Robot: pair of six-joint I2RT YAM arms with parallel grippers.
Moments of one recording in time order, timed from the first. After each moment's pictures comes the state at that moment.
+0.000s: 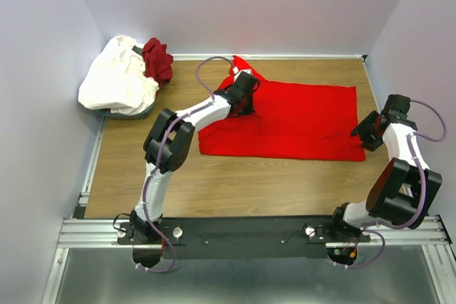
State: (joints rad) left arm -0.65 2.14 1.66 -0.33 -0.11 -0.59; right arm -0.43 1.41 0.96 -0.60 -0.07 0.42
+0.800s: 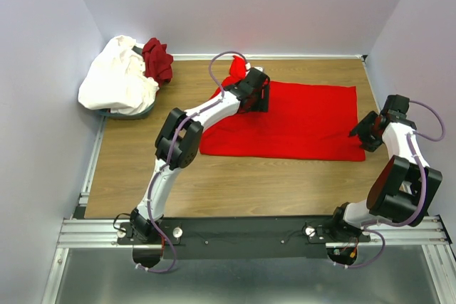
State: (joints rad) left arm -0.68 2.29 1.91 -0.44 -0.12 -0.49; right arm -0.43 1.43 0.96 -0.60 -0.09 0.42
